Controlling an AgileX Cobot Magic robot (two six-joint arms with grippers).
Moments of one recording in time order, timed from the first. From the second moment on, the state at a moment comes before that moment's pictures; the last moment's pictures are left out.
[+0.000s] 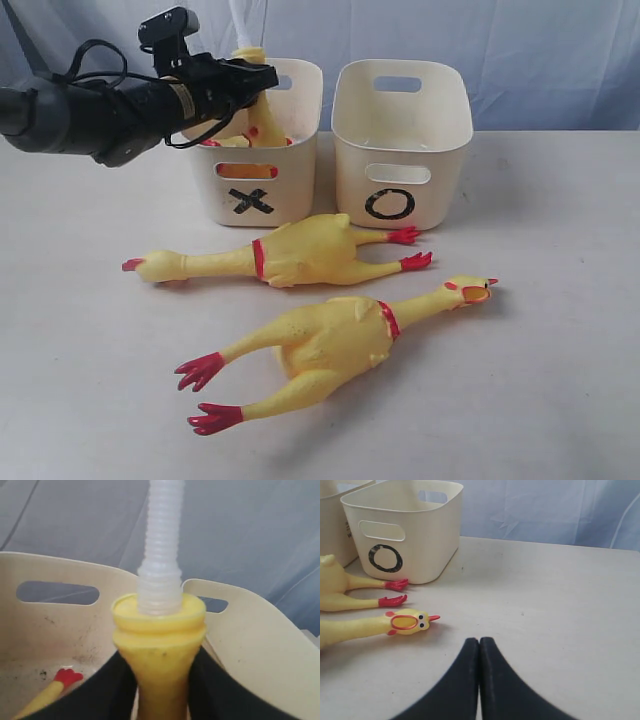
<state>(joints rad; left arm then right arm) -0.27 2.17 -1.44 0.66 -0.54 -1.02 0.19 0.01 0.00 -0.25 0.37 0.19</state>
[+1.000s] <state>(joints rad) -0.27 1.91 -1.42 0.85 -0.16 -1.04 0.19 0.01 0.00 -0.25 0.37 0.19</state>
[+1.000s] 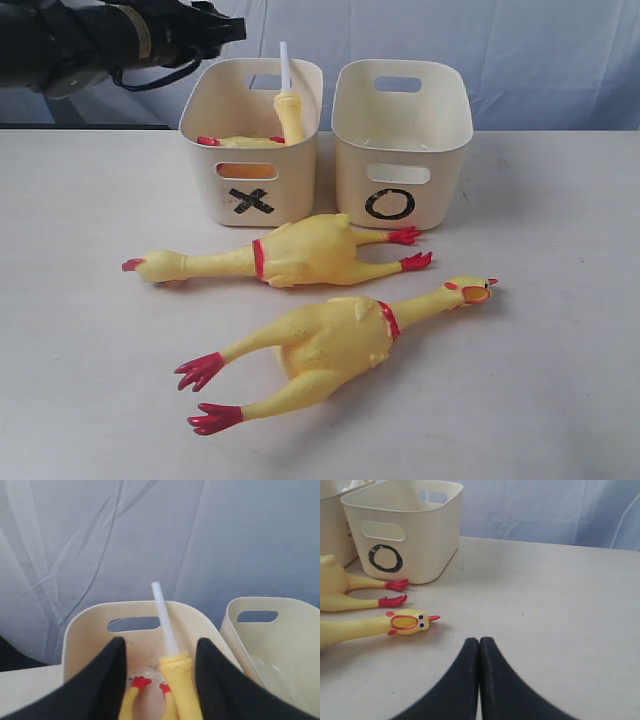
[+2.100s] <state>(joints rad) -0.27 1.04 -0.72 1.19 -0.04 -1.04 0.19 0.01 0.00 -0.25 0.37 0.19</state>
